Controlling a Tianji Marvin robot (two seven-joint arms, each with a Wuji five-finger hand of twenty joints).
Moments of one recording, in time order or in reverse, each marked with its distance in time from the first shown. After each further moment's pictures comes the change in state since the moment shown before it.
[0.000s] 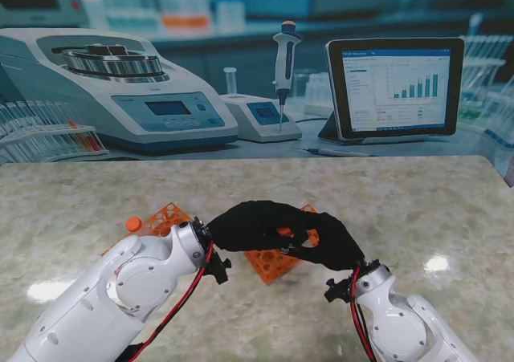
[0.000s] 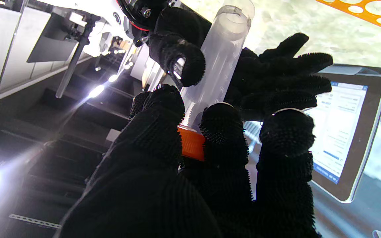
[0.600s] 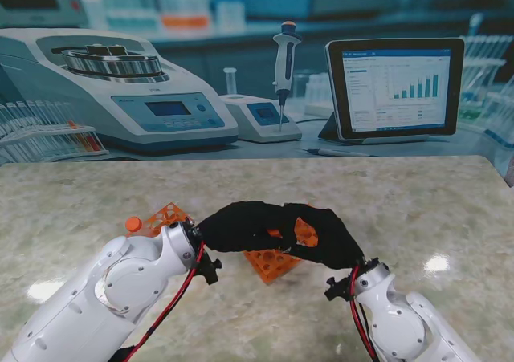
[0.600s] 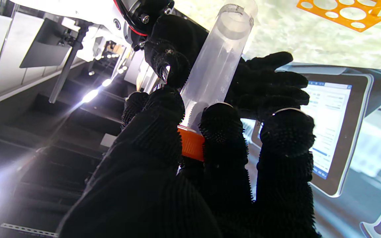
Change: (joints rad) left arm 0.042 0.013 -0.061 -0.029 0.012 -0.005 -0.039; right arm 0.017 0.004 -0.008 0.017 -0.045 0.015 -0.014; left_hand 0.000 0.000 0.001 0.000 0.069 -0.063 0.032 0.104 0.000 0.002 0.000 0.008 0.000 -0.006 0.003 -0.005 0.000 0.004 -0.001 0.000; right_hand -0.168 0.050 0.042 0.000 -0.120 0.048 -0.069 -0.027 -0.161 0.012 -0.056 -0.132 -0.209 0.021 -0.096 -0.200 -0.172 0.013 -0.167 -0.251
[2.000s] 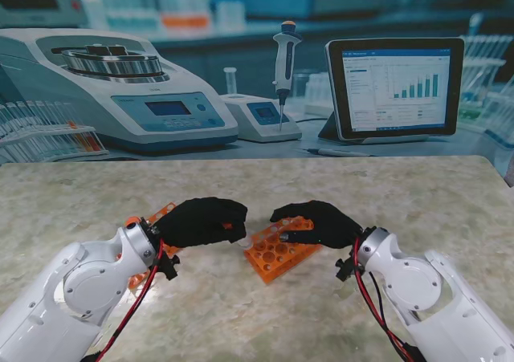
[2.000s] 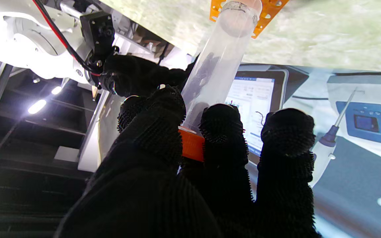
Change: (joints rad) left arm 0.138 0.020 -0.236 -0.018 0.084 -0.003 -0.045; right arm 0.153 0.080 0.013 -0.035 0.138 0.136 0.448; left_hand 0.000 0.000 0.012 0.000 0.024 -0.031 0.163 0.004 0.000 0.009 0.003 0.015 0.000 0.000 0.009 0.000 -0.013 0.010 -0.010 0.011; right_hand -0.010 0.051 0.026 0.000 0.071 -0.060 0.059 0.054 0.098 0.000 0.067 0.130 0.107 0.000 0.075 0.121 0.072 0.016 0.097 0.049
